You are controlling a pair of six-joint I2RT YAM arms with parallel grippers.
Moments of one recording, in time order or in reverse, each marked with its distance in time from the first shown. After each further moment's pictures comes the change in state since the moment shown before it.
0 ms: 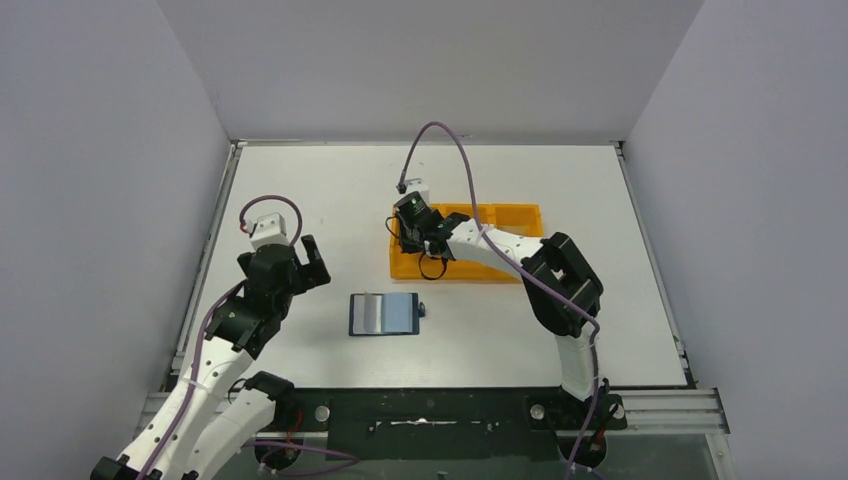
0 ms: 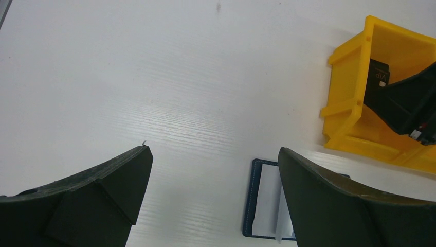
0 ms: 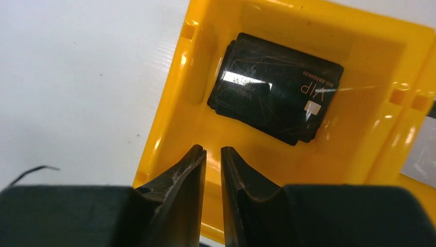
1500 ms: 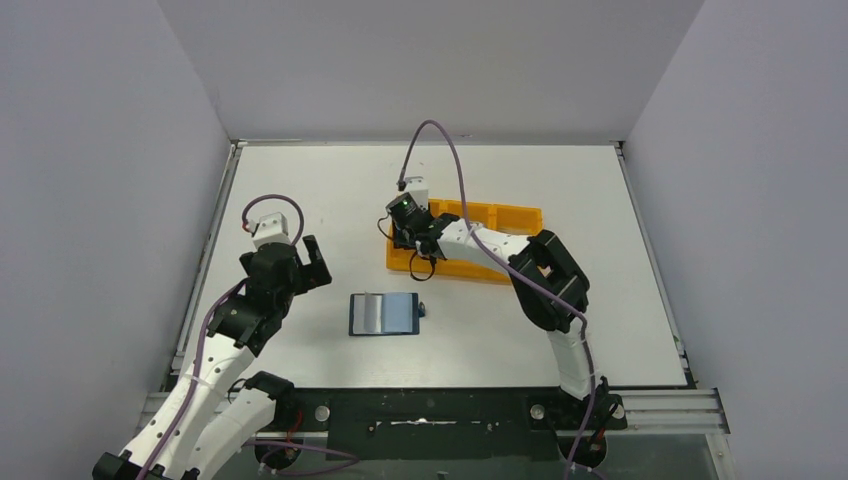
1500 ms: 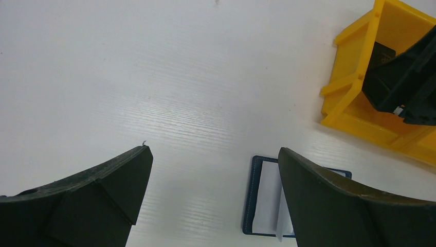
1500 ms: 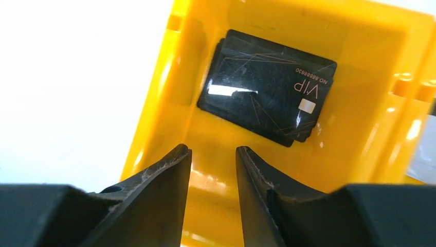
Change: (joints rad) left arm 0.010 0.021 -0.002 0.000 0.024 0.000; right arm 0.013 0.149 0.100 -0.010 0.157 0.089
